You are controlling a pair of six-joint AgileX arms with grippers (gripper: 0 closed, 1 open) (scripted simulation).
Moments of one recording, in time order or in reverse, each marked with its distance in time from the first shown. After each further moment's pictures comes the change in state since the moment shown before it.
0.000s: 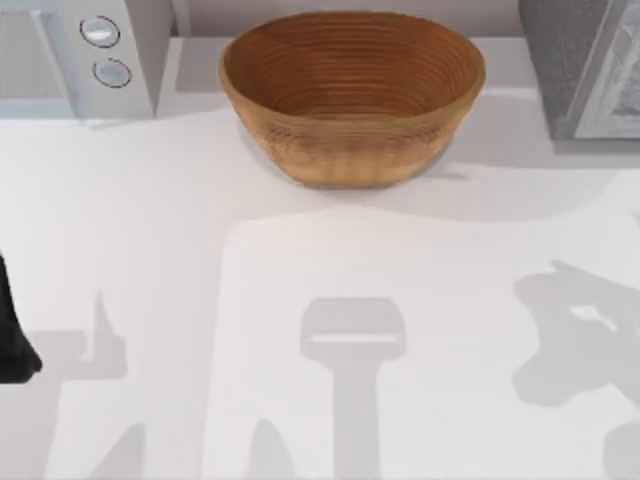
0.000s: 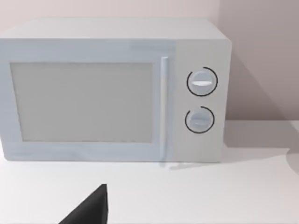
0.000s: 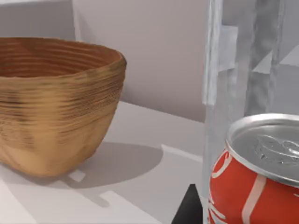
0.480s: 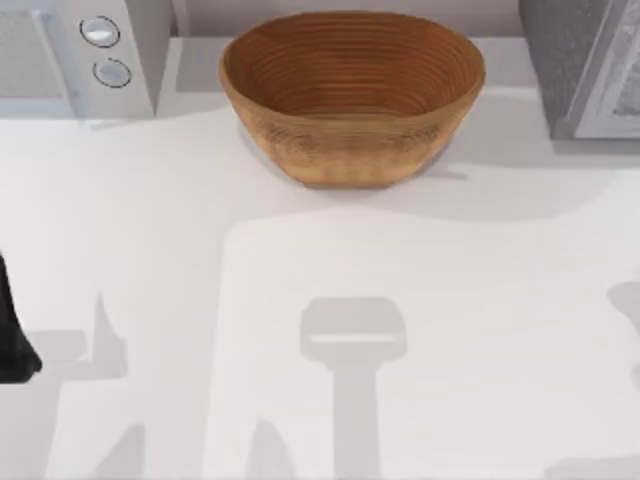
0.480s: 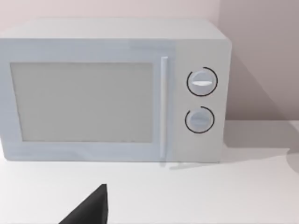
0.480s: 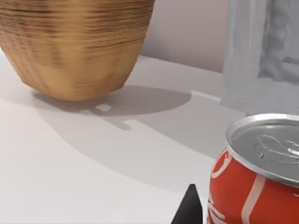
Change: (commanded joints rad) left arm 0.000 0.000 0.000 0.000 0.000 0.000; right arm -0.121 0.430 0.117 0.334 -0.256 0.015
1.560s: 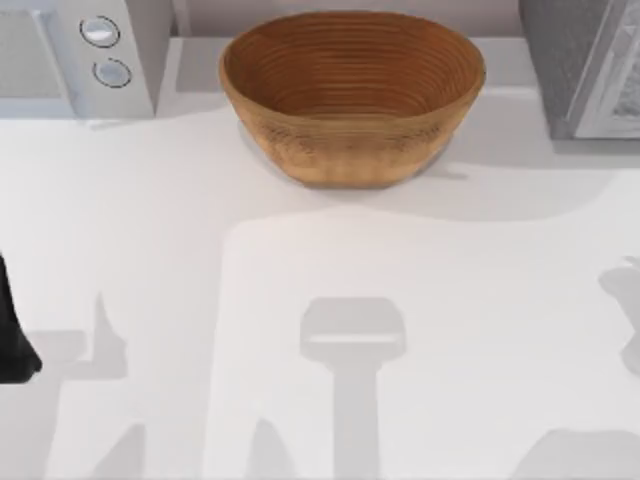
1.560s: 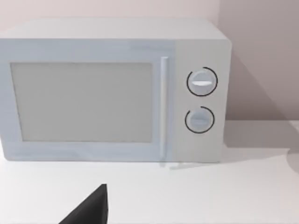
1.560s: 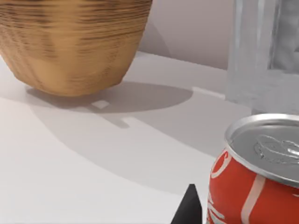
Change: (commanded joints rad) left arm 0.000 0.000 0.000 0.000 0.000 0.000; right arm 0.072 0.051 0.032 -0.002 0.064 -0.020
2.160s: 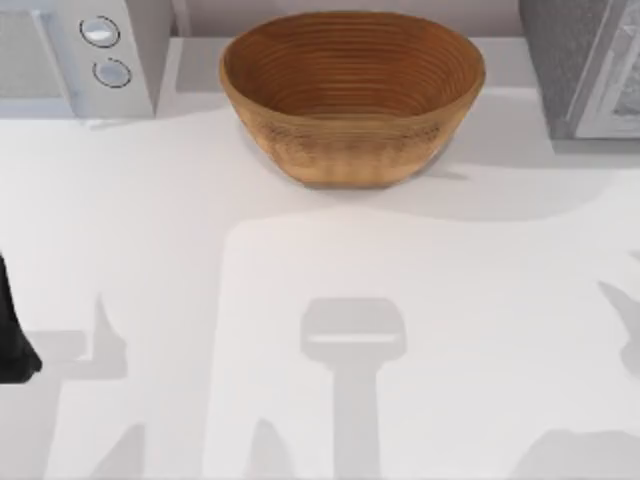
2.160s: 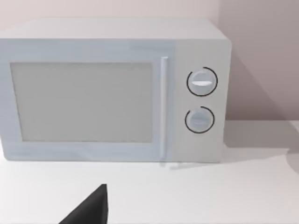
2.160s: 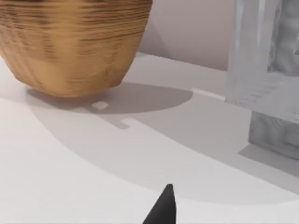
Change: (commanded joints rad) left arm 0.000 0.000 0.000 0.000 0.000 0.000; right arm 0.000 0.000 0.000 0.000 0.000 0.000
